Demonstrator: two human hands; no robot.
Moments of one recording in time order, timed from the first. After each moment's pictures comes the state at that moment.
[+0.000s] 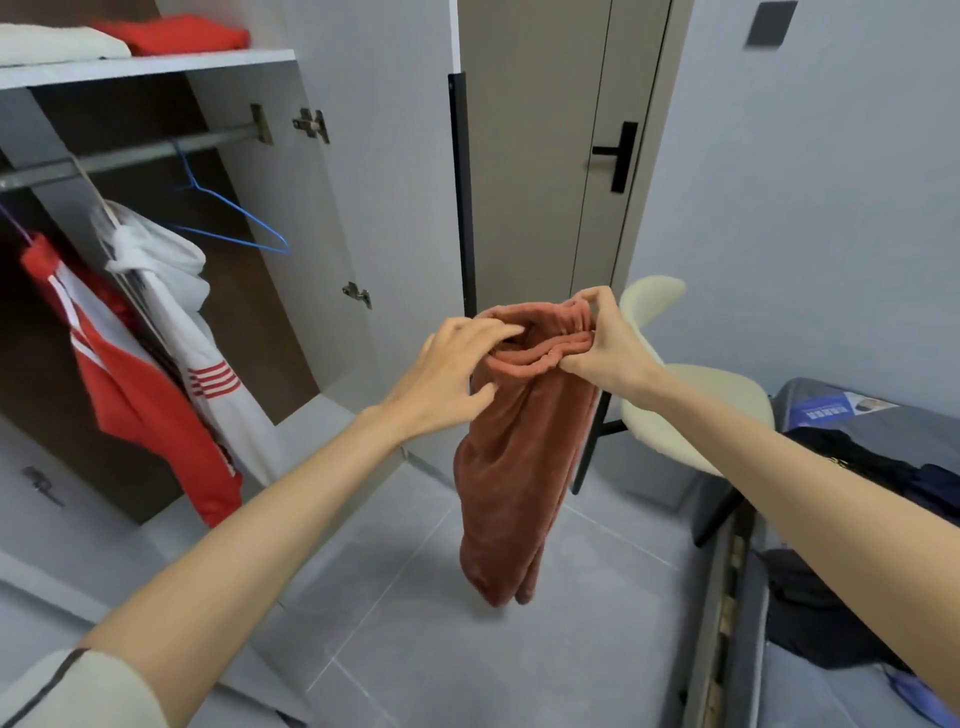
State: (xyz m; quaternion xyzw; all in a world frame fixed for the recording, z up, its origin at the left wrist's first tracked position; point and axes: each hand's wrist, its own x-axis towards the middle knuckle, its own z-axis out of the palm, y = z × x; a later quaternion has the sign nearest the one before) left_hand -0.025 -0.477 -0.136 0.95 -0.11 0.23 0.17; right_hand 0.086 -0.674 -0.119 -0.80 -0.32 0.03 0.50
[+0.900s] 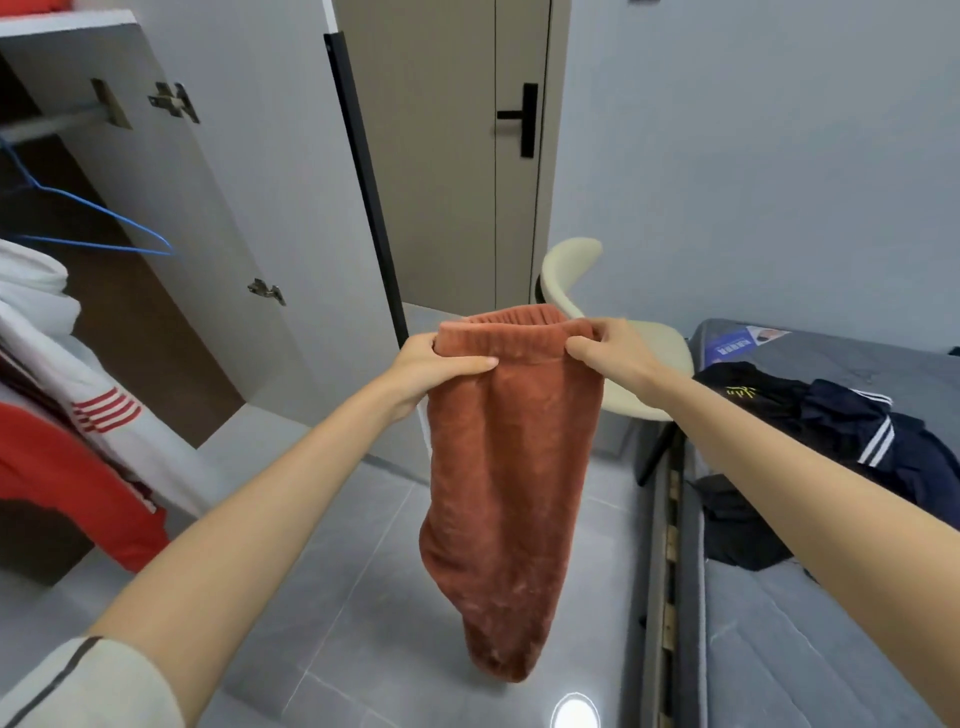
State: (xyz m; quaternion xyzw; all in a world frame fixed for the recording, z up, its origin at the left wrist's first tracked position) left_hand 0.025 -0.517 -0.157 0.76 0.10 -0.02 0.64; right_hand 0.092 -0.749 -0.148 -0.85 -0.15 0.10 0.49
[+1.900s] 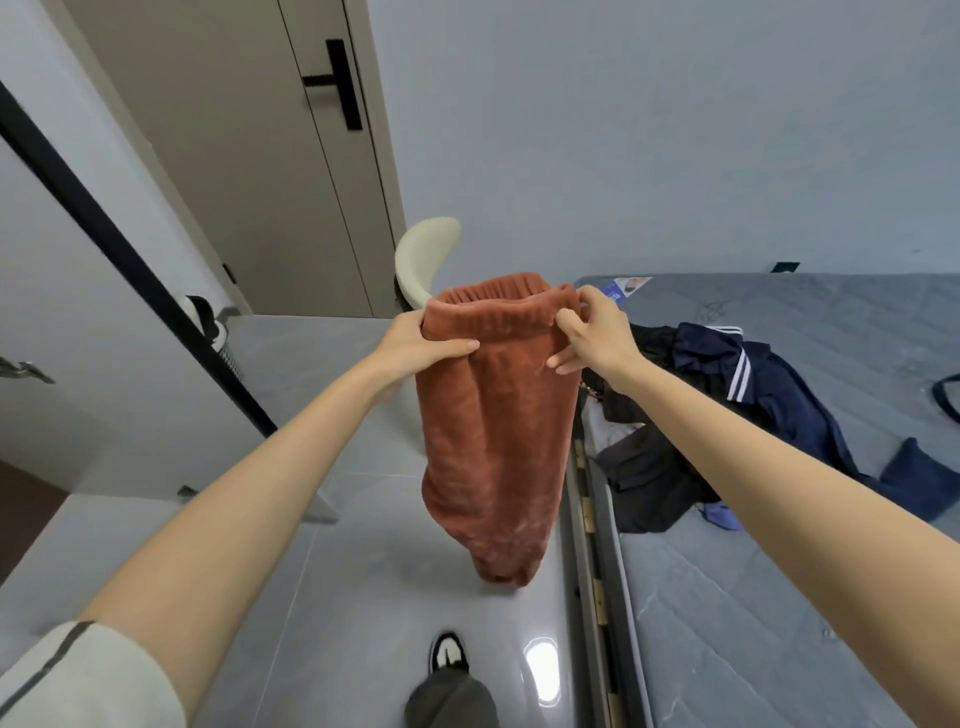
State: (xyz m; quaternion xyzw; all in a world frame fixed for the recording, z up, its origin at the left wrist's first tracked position) left_hand 0.211 -0.644 -0.187 0.79 -0.04 -0.12 0.60; right_hand 0.199 -0.875 -0.183 -0.82 0.05 -0.02 0.57
